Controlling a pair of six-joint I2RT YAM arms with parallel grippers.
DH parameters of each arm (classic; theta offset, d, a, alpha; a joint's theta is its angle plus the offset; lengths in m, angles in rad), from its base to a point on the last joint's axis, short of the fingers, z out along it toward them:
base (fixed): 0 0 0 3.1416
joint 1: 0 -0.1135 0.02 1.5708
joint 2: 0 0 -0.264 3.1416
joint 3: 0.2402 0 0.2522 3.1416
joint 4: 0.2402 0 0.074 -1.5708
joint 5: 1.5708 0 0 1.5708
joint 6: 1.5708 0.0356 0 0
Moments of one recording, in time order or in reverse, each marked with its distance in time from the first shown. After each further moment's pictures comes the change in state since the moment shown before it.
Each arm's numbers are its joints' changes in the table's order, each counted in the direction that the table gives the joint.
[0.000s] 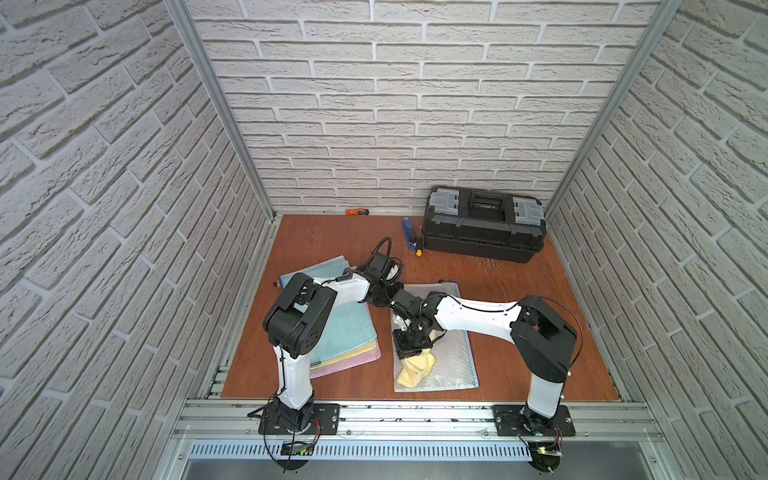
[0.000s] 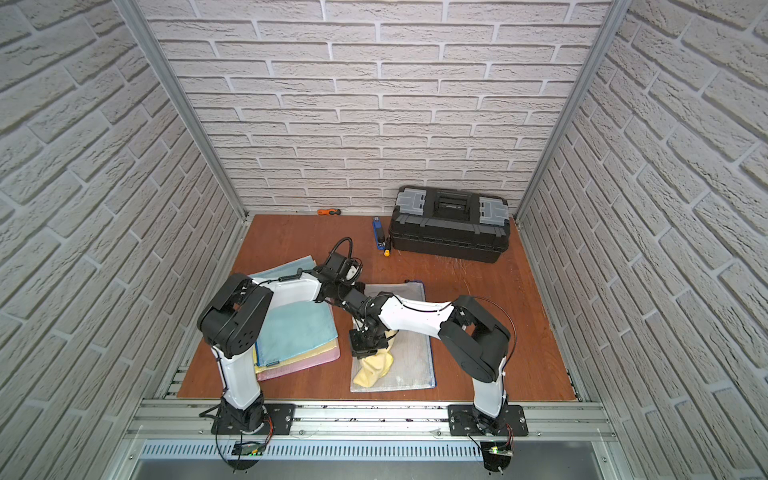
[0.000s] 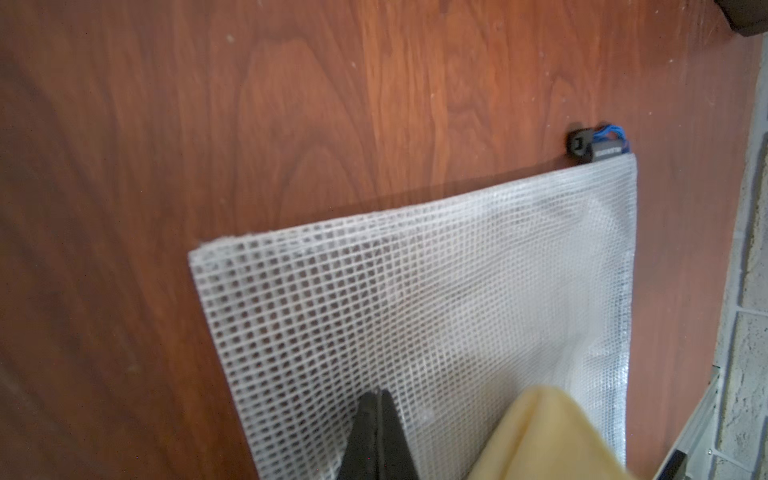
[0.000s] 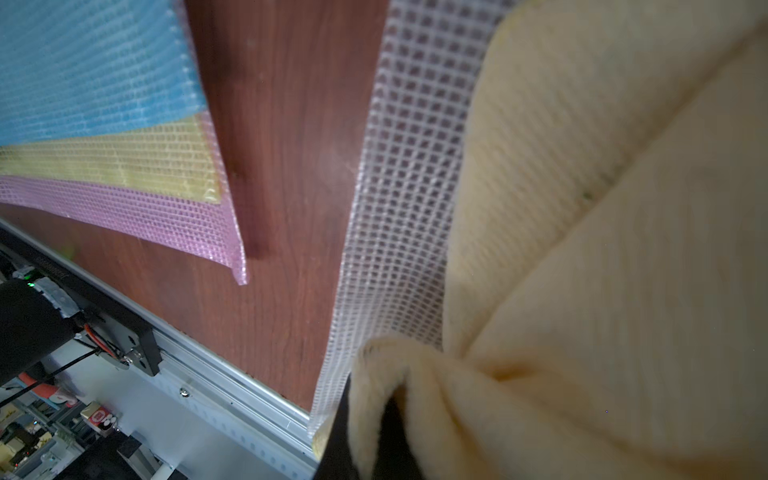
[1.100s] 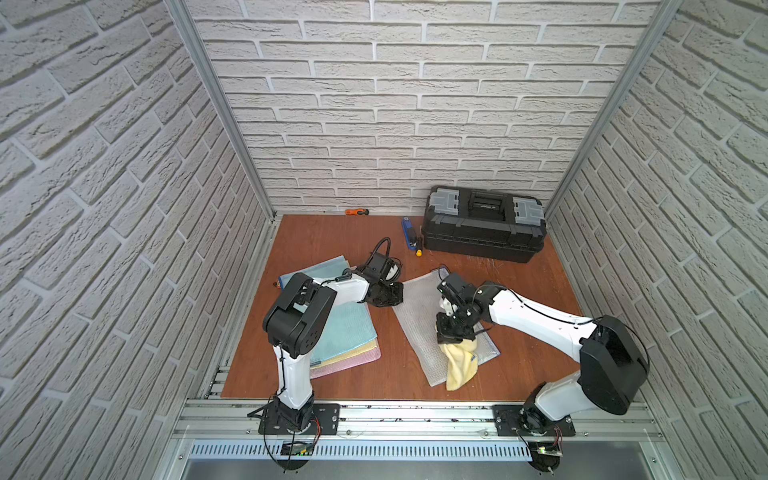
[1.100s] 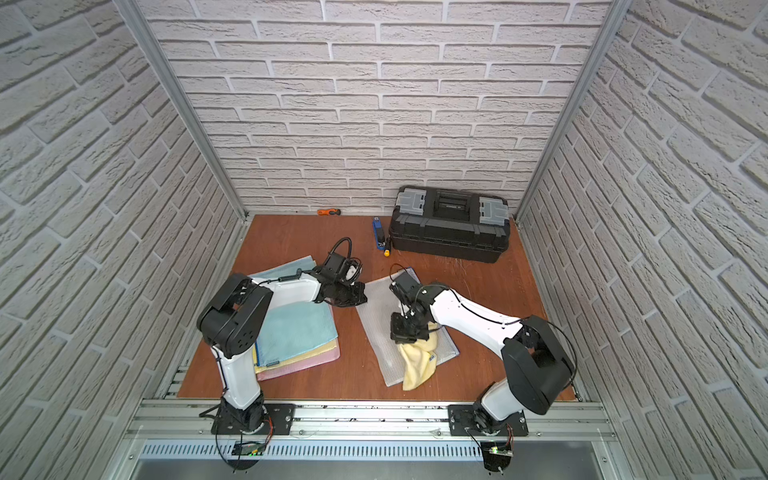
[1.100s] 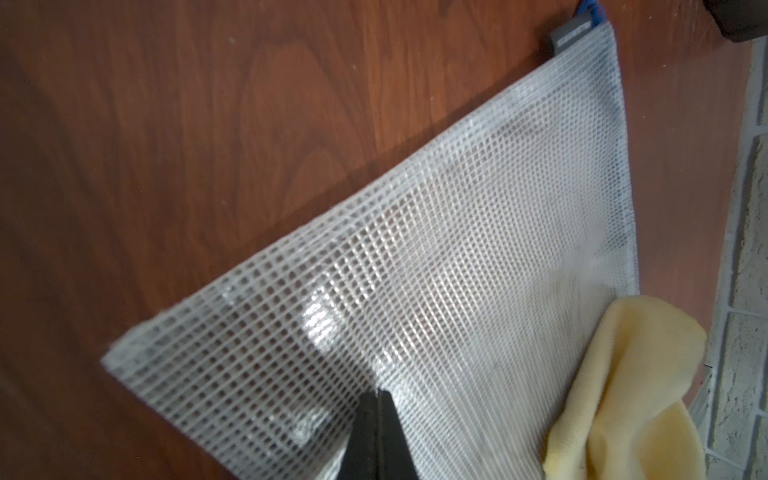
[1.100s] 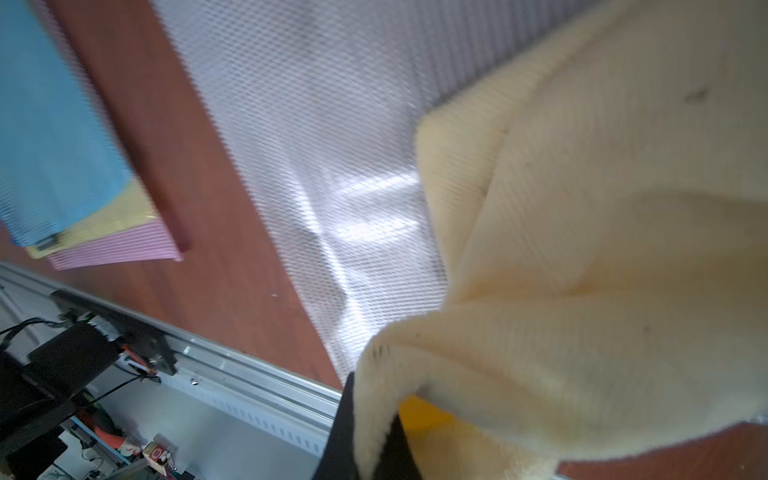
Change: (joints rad) left arm -0.005 0.000 -0.010 -0.016 0.010 -0.004; right arm 0.247 -0.335 -0.133 0.144 0.048 -0.012
